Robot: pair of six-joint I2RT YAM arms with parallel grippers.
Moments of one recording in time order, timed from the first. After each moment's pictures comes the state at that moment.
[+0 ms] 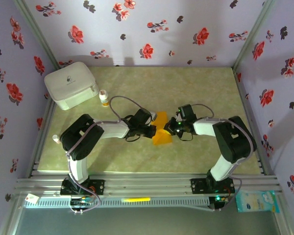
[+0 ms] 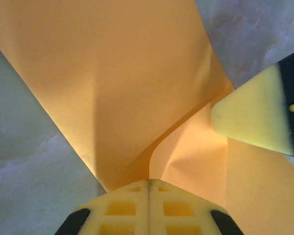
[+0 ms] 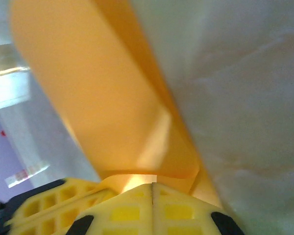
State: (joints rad) left arm -0.84 1.87 0.98 -0.01 0.18 -0.46; right arm 0.41 1.69 0.69 0.00 -0.54 0.98
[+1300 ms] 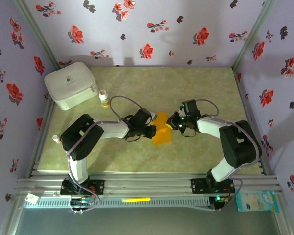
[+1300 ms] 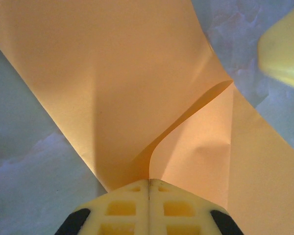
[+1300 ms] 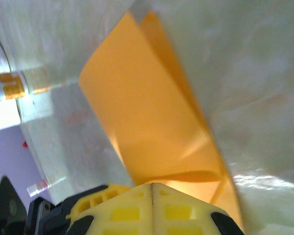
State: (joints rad) left arm -0.84 1.87 0.98 -0.01 0.18 -0.46; right arm 0.38 1.60 0.73 -0.05 -0.54 0.98
